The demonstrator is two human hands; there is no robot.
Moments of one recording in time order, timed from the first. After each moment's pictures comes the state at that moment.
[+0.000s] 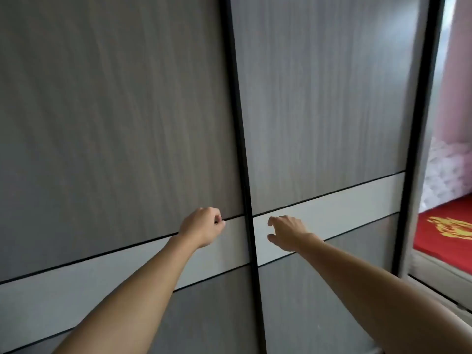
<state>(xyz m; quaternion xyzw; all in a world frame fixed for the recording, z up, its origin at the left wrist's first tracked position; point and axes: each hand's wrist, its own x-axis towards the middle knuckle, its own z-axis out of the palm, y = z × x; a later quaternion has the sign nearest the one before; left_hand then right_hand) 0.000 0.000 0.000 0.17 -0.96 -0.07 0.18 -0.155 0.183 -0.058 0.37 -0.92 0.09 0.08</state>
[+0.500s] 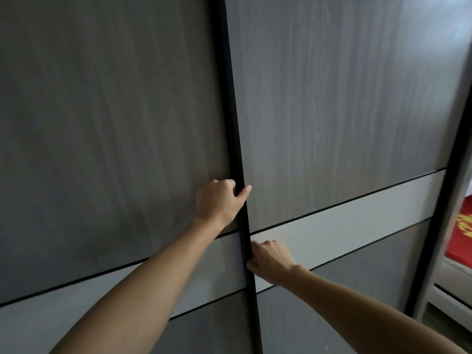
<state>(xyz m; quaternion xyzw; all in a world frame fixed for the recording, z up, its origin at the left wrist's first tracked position) -0.160 -0.015 0.017 0.16 -0.91 -0.04 0.38 -0.234 0.103 -0.130 0.48 -0.86 0.13 0.12</state>
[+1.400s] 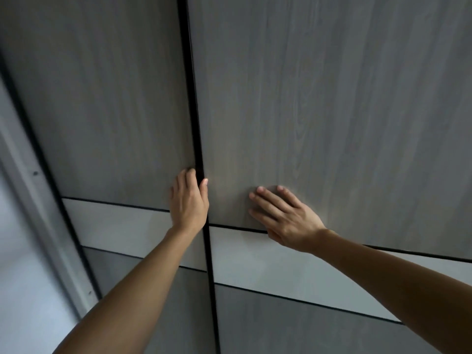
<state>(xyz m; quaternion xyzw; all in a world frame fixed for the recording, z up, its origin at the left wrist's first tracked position) -0.049 -0.071 -0.036 0.45 -0.73 0.10 0.51 -0.275 0.053 -0.060 0.75 -0.45 0.05 0.49</state>
